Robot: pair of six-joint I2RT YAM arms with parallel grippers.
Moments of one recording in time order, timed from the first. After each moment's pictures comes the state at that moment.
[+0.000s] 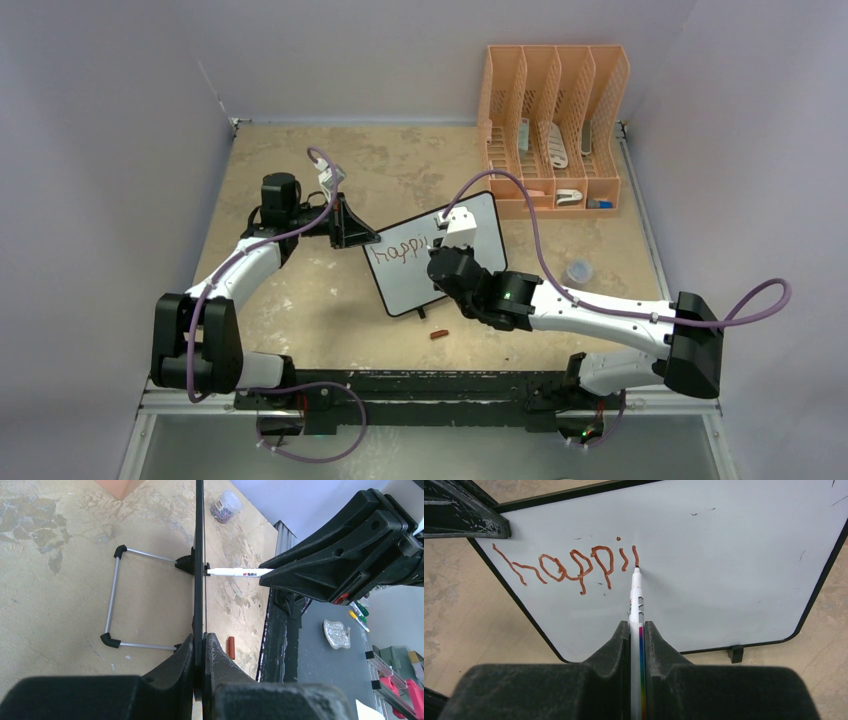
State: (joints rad) left arm -0.10 1.36 0.78 0.06 1.22 -0.15; right arm 1.17 1.29 0.95 -0.30 0.71 0.58
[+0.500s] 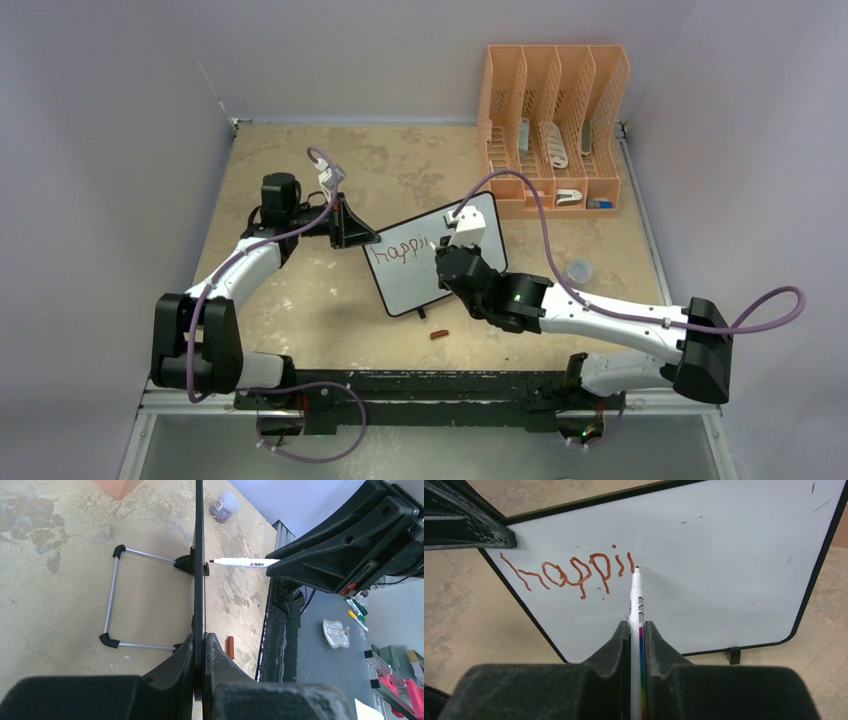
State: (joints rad) left arm -0.10 1.36 0.78 0.06 1.22 -0.15; right arm 1.16 1.24 0.92 -0.29 0.71 0.58
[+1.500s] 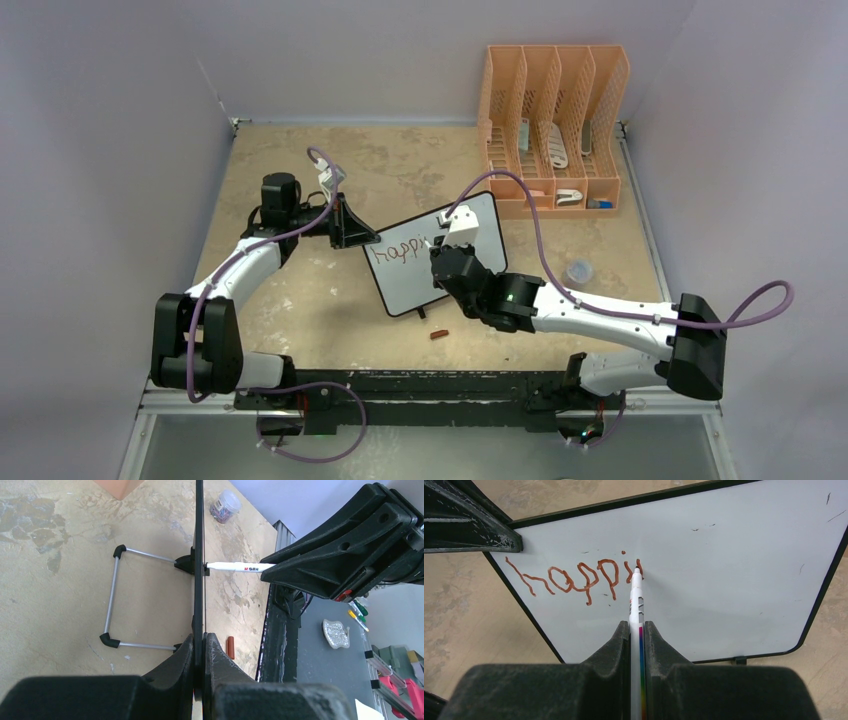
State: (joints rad) left arm -0.10 1.36 0.78 0.06 1.22 -0.15; right arm 1.16 1.27 0.92 -0.22 0.72 0.55
